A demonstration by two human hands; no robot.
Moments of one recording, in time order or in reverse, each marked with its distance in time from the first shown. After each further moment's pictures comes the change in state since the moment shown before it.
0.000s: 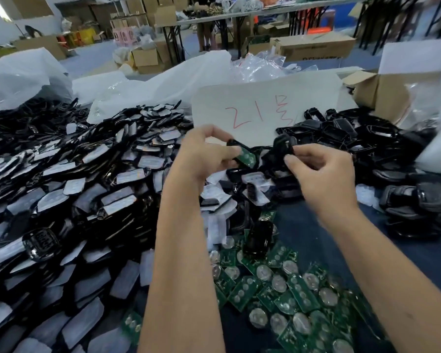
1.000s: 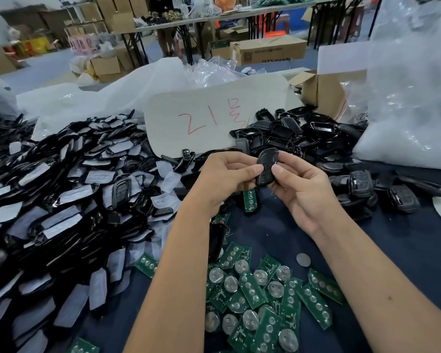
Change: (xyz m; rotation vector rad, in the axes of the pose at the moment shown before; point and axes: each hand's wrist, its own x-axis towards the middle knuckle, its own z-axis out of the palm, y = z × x) left_hand -0.005 -0.035 0.103 -0.110 -0.437 0.074; right_hand -0.002 0.040 -0.052 0.891 -0.123 0.335
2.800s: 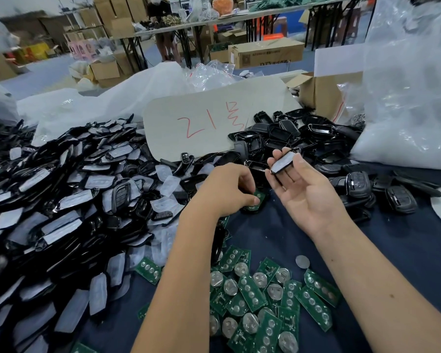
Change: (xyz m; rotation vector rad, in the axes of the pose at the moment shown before) left_hand 0.001 -0.001 -0.002 0.866 -0.061 0.062; right_hand 0.009 -0.001 -0.010 0.256 0.055 0.093
